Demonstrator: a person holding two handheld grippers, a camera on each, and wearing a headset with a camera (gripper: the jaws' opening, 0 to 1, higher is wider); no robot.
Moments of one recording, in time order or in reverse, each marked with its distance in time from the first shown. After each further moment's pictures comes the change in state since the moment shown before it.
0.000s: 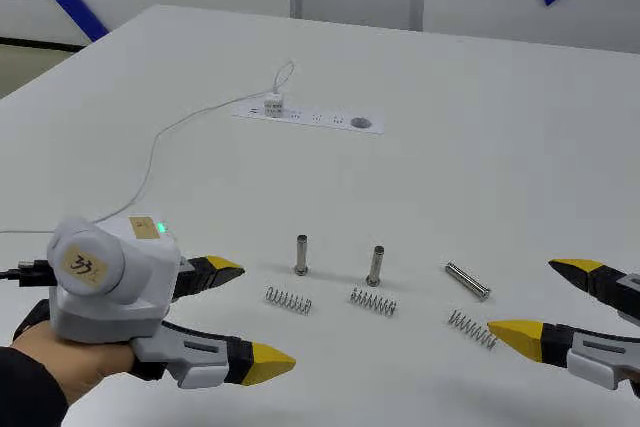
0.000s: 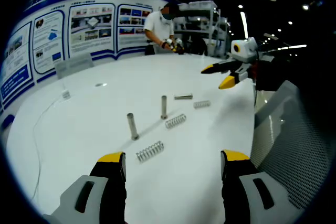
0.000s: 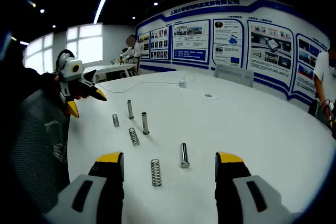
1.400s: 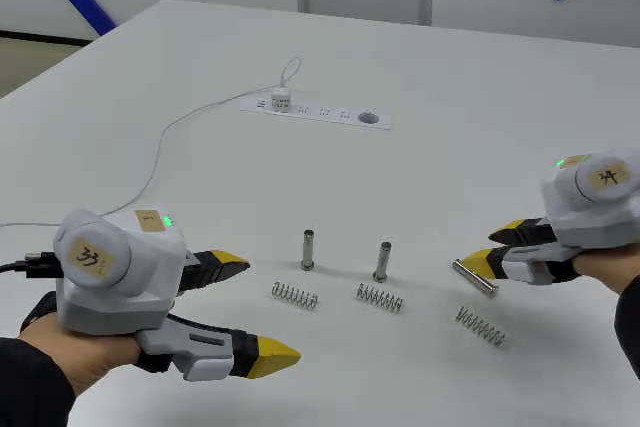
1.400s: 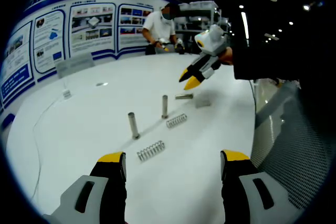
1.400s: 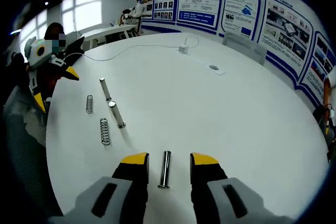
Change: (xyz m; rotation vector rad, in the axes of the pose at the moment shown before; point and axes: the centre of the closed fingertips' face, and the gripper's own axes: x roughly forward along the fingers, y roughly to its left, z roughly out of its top) left arm 0.000 0.001 -0.001 -0.004 0.001 0.005; right arm 0.080 -0.030 -0.008 -0.057 0.379 0.027
